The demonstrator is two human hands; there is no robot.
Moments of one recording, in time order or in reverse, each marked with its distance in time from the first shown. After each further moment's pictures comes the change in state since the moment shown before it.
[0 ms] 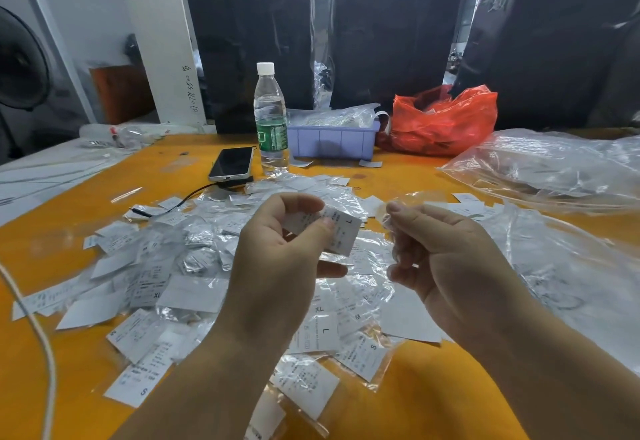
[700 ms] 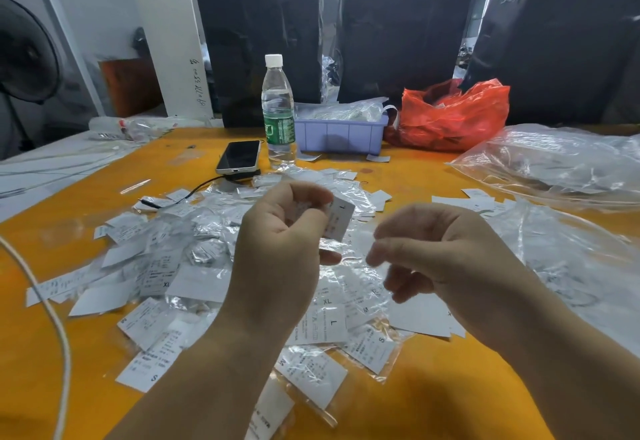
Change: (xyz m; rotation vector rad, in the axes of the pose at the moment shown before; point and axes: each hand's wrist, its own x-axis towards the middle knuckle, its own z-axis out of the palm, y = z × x) left_hand -0.001 0.004 -0.003 0.121 0.014 0.096; right_hand -0.009 -0.007 -0.004 -0.302 -0.248 -0.077
